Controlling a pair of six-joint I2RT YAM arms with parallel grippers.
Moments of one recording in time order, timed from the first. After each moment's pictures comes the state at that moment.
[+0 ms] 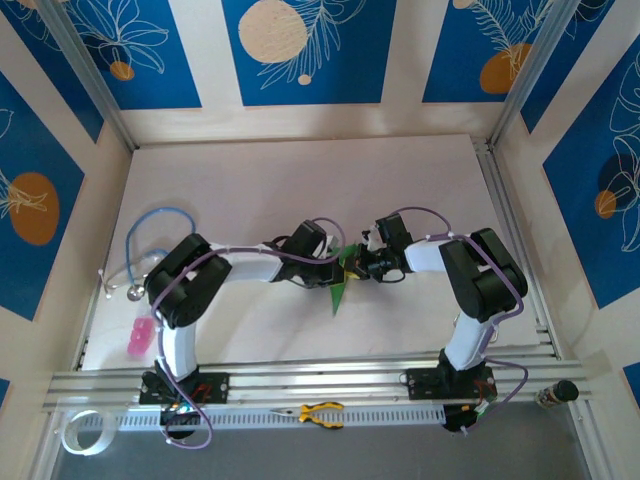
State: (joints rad) left arm -0.79 1.92 1.03 -0.03 0.47 -0.82; right arm 0.37 1.78 0.75 0.00 -0.67 0.78
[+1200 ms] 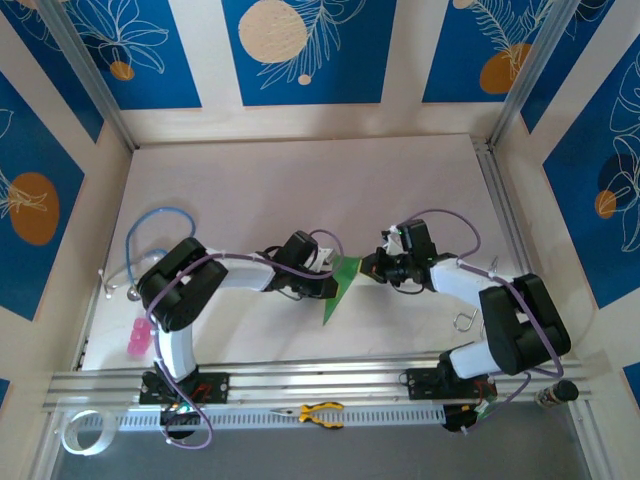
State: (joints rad) left arm -0.79 1.87 0.89 0.04 0.56 -0.59; right arm 0.34 1.42 0.58 -0.06 -0.60 0.73
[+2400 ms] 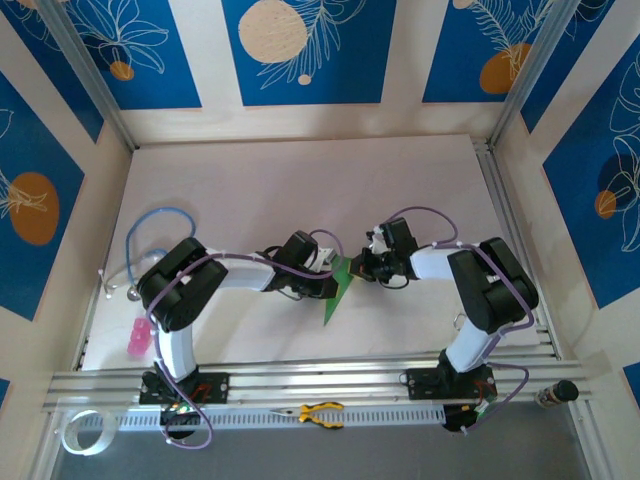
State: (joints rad) left arm -0.79 1.87 0.90 0.04 0.56 -0.60; right arm 0.36 1.69 0.68 0.02 -0.56 0.67
